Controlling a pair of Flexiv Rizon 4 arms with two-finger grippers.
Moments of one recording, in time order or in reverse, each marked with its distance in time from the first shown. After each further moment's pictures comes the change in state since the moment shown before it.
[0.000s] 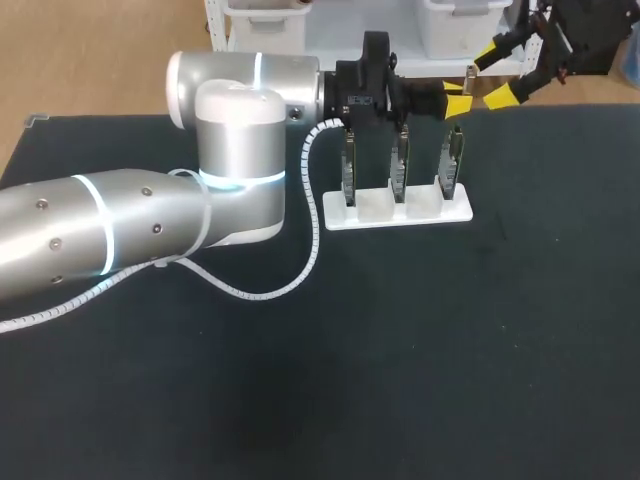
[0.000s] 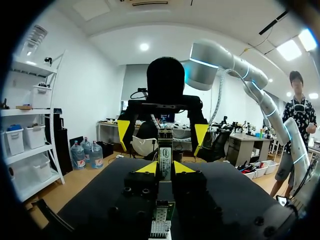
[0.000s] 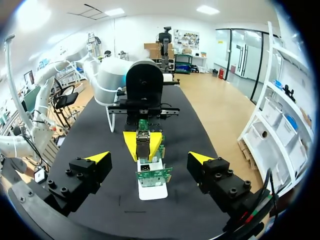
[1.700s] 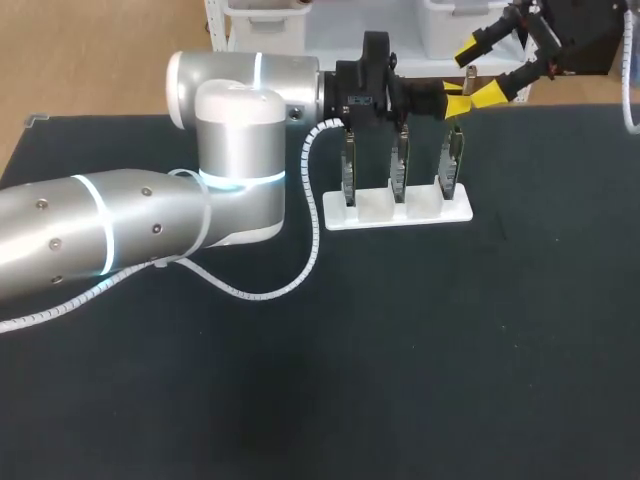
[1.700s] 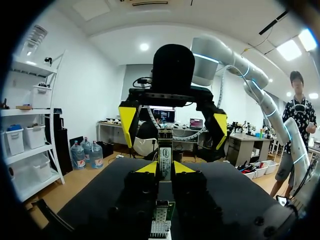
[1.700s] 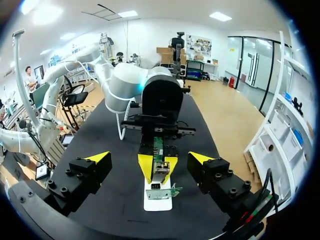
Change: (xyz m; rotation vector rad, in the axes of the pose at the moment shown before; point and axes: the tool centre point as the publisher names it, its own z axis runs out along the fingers) left arm 0.000 0.000 0.000 0.000 0.000 0.000; right arm -0.029 0.018 0.012 -0.077 -0.035 -0.071
